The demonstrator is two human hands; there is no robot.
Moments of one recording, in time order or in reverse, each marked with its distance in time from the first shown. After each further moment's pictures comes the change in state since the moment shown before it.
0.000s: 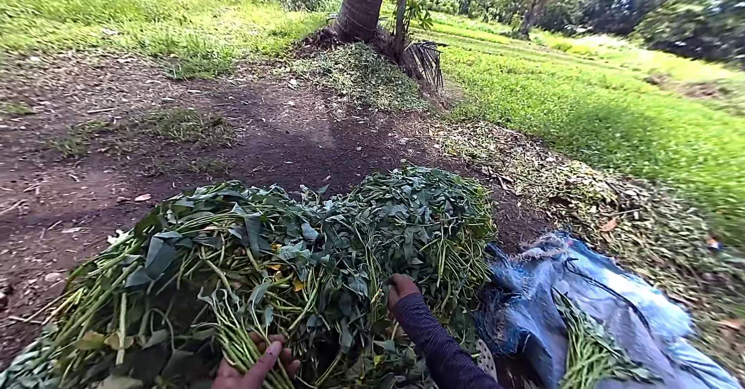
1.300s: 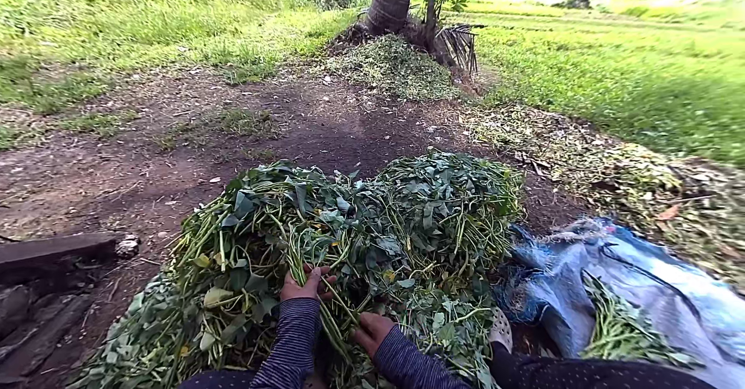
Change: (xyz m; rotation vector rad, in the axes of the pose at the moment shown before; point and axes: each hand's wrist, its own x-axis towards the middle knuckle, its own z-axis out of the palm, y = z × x) left_hand 0.006 -0.011 0.016 0.155 0.228 0.067; right_hand -0.150 -0.051 0.099 0.148 -0.266 -0.391
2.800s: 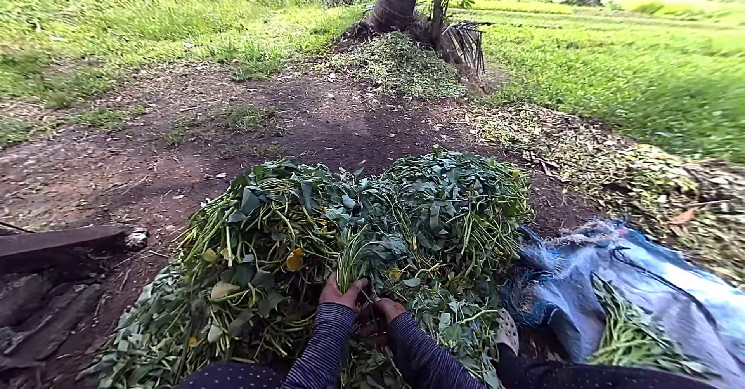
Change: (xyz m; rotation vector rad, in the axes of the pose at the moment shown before) left_hand -0.010 -0.039 0.008 0.504 -0.262 0.030; right_hand 0.020 -0.005 0.000 0.987 0.130 0.497
